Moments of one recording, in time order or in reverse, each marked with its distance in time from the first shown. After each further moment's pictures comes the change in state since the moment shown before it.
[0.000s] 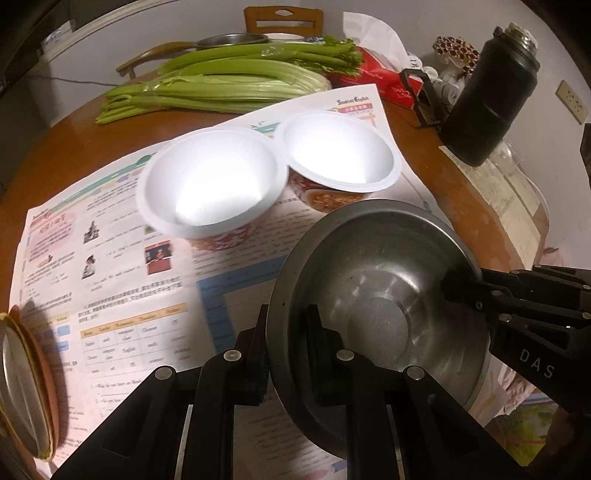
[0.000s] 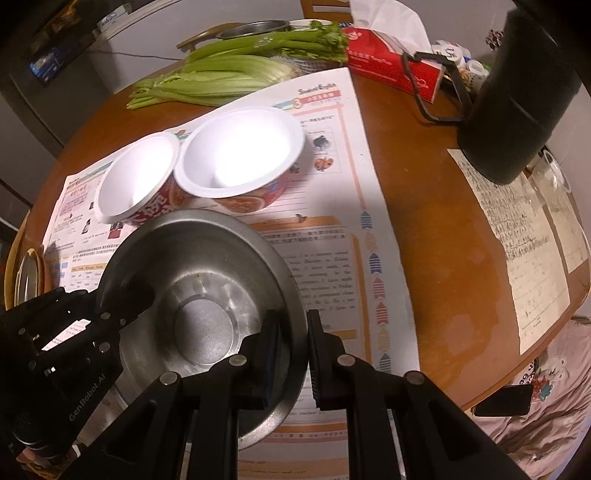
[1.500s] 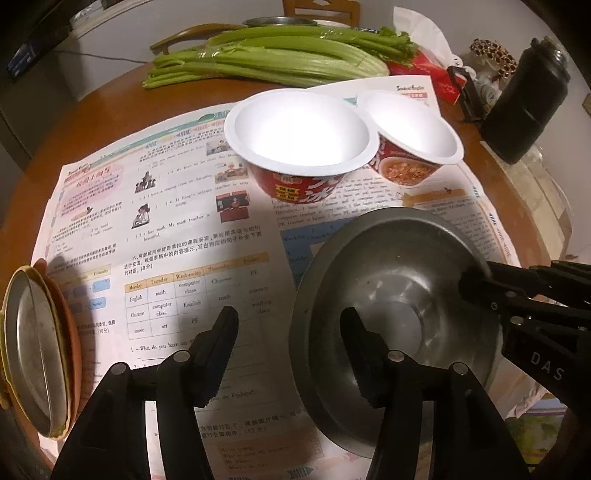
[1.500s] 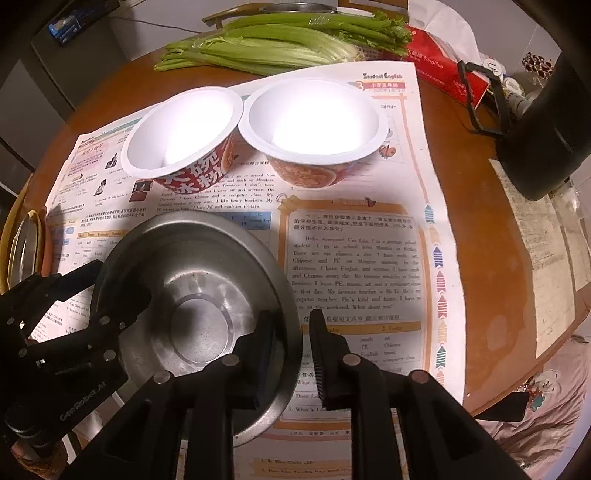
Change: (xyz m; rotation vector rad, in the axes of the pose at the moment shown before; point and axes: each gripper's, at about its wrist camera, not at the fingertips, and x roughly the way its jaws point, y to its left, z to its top) left arm -0.001 0.043 -0.026 -0.066 0.044 0.074; right arm 0.017 0.053 -0.005 -0.089 0.054 -0.025
